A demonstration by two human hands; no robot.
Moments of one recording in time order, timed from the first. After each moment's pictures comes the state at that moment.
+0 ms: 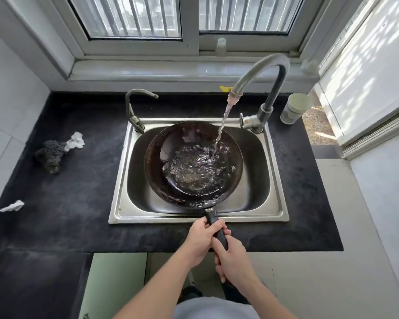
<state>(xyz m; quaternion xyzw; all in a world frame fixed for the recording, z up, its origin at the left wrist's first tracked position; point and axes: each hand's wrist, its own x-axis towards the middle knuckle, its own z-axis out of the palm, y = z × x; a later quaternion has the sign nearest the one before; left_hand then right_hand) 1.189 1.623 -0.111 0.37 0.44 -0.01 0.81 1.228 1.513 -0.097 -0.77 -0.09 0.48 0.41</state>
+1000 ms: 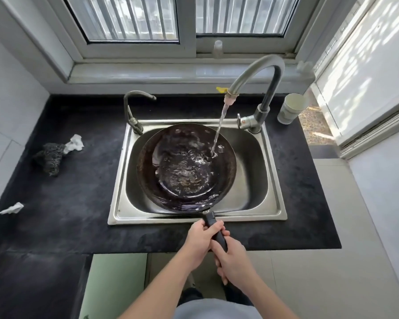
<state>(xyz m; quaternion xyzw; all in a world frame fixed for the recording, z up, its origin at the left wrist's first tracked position) 1.185 1.618 -0.112 0.38 0.45 0.00 0.81 1.231 1.506 -0.095 -0.76 -0.12 0.49 0.40</state>
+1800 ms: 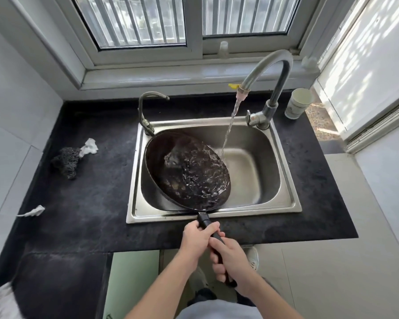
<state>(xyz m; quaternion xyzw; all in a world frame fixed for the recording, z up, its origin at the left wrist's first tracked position) 1.136 1.643 -0.105 0.47 0.52 0.01 0.72 1.182 1.539 -0.074 -0.62 0.03 0.59 0.52</state>
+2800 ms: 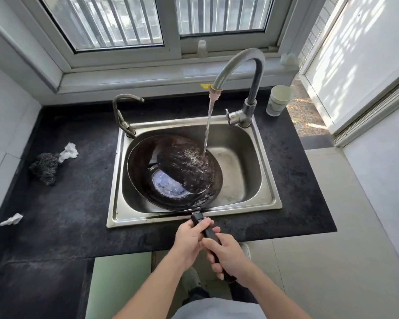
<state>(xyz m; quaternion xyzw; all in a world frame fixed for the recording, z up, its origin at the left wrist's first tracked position) 1.166 1.619 -0.098 0.33 0.50 0.03 0.80 1.224 1.505 -0.078 -0.65 -0.09 0.59 0.47</state>
